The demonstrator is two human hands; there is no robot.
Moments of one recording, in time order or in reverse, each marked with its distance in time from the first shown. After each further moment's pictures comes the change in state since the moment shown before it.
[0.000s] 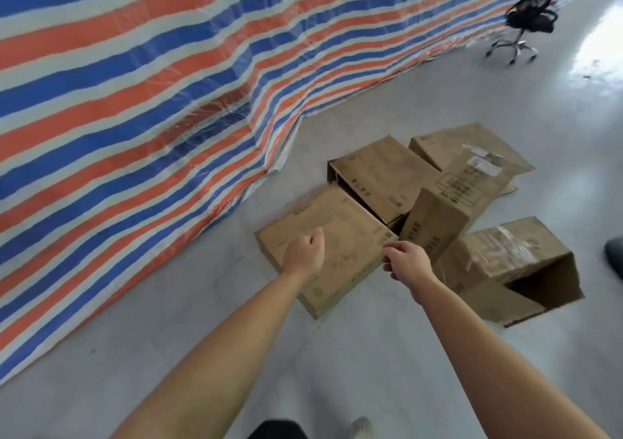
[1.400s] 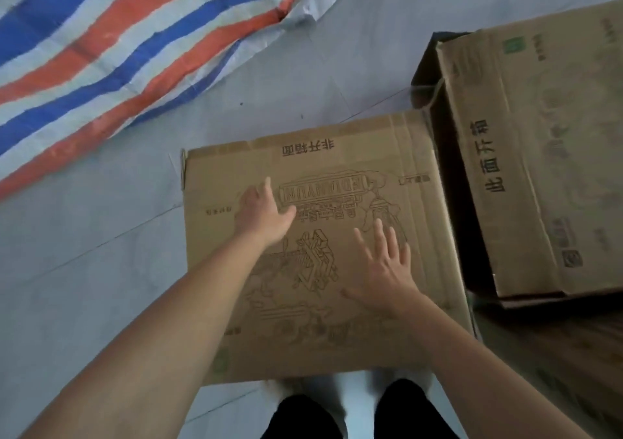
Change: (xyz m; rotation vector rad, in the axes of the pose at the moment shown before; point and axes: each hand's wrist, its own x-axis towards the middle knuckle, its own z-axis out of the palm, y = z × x) left_hand 0.754 -0.328 0.218 0.563 0.102 -0.504; right_hand 0.772 0.191 0.288 -1.336 -0.841 -0.373
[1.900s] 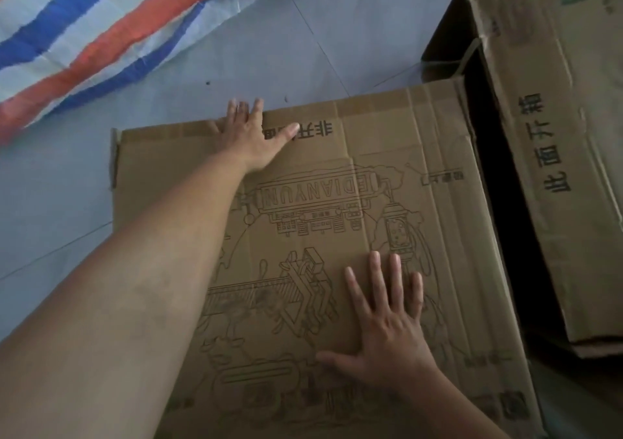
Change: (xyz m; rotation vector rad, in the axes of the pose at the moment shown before) left_hand 0.201 0.004 0.037 0.165 0.058 0.130; right_hand 0.057 0.013 0.112 -0.086 0.338 -0.124
